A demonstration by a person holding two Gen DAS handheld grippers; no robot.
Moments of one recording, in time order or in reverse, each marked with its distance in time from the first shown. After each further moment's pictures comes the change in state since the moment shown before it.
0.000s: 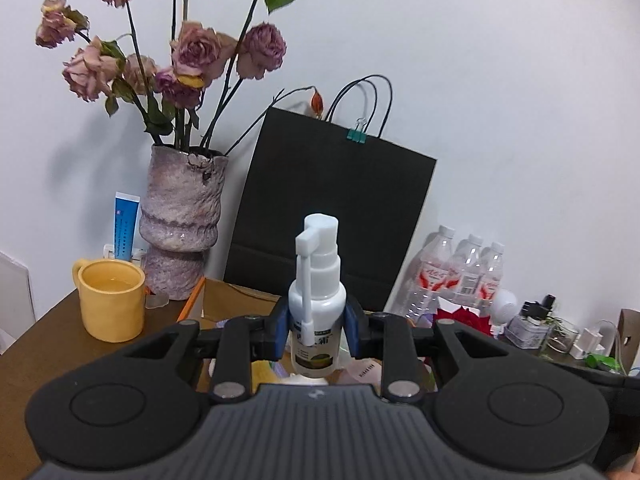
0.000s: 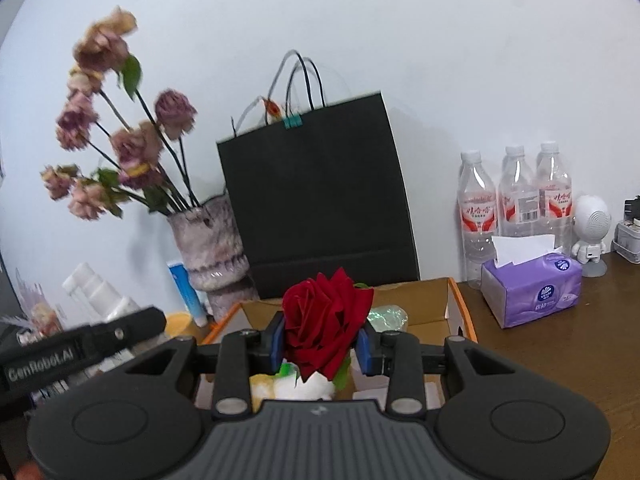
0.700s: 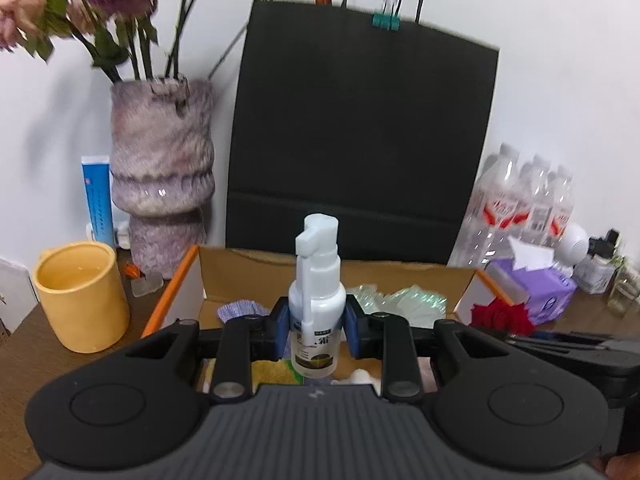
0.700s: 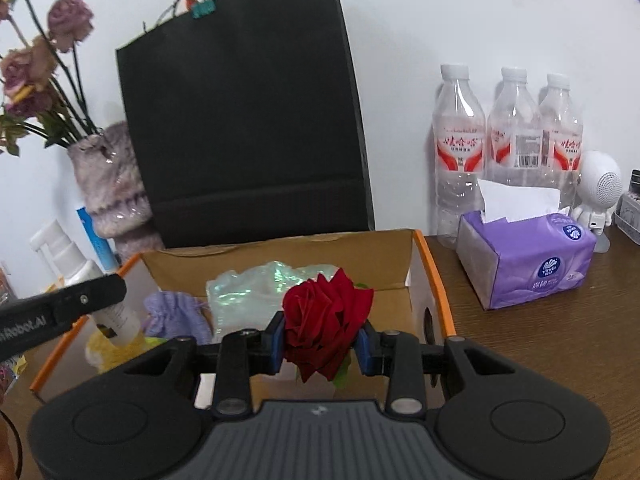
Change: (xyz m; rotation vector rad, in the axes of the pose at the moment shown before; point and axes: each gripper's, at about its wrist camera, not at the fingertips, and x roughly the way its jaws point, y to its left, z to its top) left arm 0.129 0.006 -0.020 0.114 0.187 0.097; right arm 0.121 -0.052 -0.010 -0.030 0.188 -0.133
